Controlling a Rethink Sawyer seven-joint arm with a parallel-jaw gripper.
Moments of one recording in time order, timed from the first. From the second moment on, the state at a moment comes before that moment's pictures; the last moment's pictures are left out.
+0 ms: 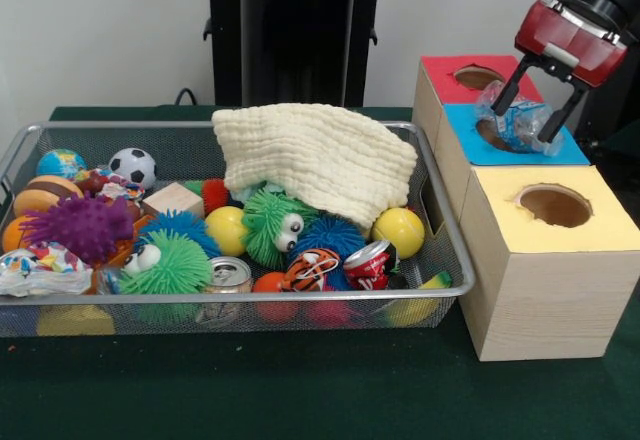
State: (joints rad) arm 0.85 -0.13 -0.93 1.55 0.64 0.34 2.22
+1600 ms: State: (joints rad) arm 0.85 -0.24 -0.90 1.65 0.64 0.28 2.22
